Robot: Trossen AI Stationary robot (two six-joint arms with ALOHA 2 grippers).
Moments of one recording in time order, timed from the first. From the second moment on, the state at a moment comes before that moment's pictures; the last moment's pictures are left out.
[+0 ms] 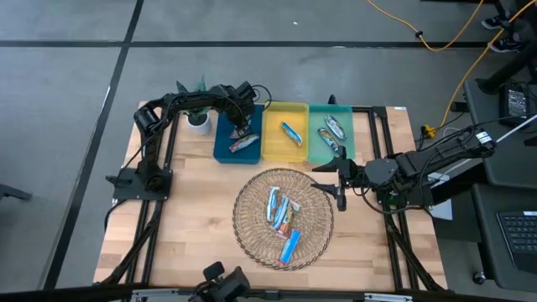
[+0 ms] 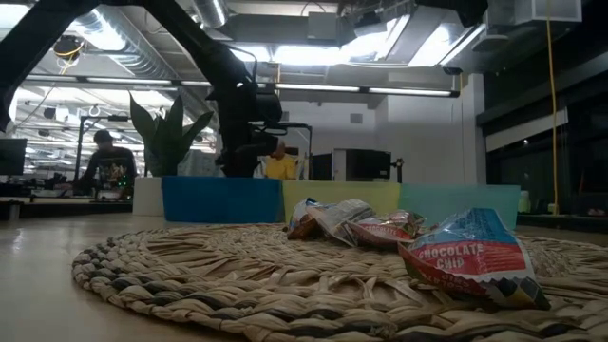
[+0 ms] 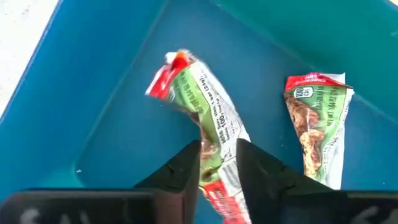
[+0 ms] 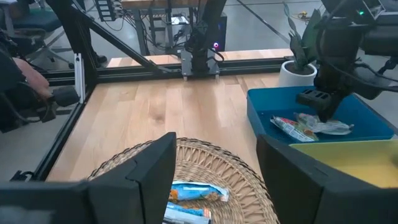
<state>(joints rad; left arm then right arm) 0.70 1.95 1.40 -0.76 0.01 0.14 0.36 0.97 0.79 -0.15 0.42 0.18</state>
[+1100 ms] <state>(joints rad) 0.19 1.53 1.46 -0.76 0.10 -0.14 0.36 0.97 0.80 -0.15 0.43 0.12</state>
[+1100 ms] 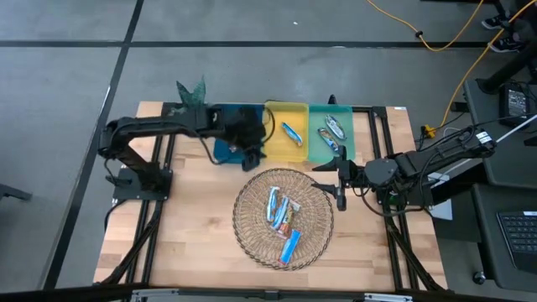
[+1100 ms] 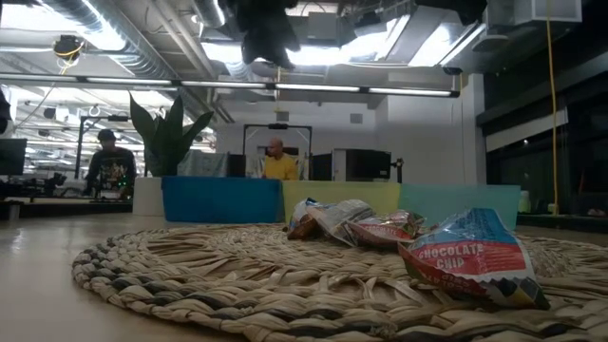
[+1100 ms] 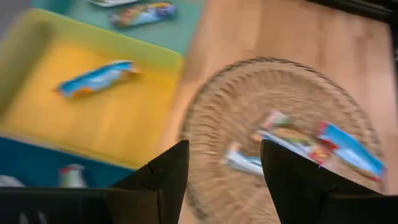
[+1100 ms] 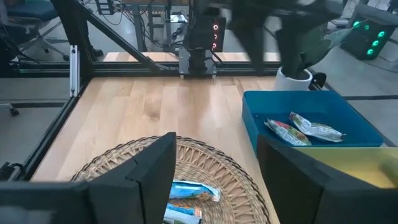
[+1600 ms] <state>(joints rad) -0.08 1.62 1.42 -0.73 0.01 -0.37 0.36 0.97 0.80 -0.16 0.43 0.07</state>
